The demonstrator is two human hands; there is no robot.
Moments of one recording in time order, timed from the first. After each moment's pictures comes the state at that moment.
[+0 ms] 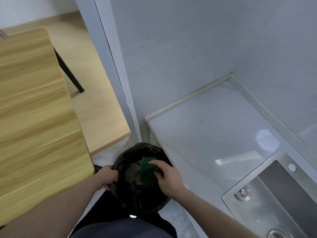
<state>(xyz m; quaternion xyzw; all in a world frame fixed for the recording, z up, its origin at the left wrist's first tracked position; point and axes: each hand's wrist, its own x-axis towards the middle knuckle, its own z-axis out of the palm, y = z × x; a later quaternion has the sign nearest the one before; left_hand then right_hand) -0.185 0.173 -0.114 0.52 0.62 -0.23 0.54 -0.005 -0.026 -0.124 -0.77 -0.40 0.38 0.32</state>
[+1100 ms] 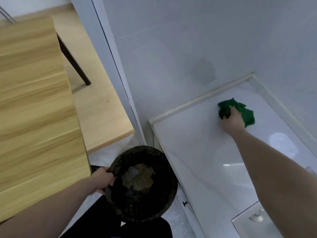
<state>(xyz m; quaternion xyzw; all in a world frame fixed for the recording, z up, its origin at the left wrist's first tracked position) -0.182 0.200 -0.158 0.50 0.64 -0.25 0.52 0.325 0.038 -0.163 -0.94 -0.21 0.20 0.20</state>
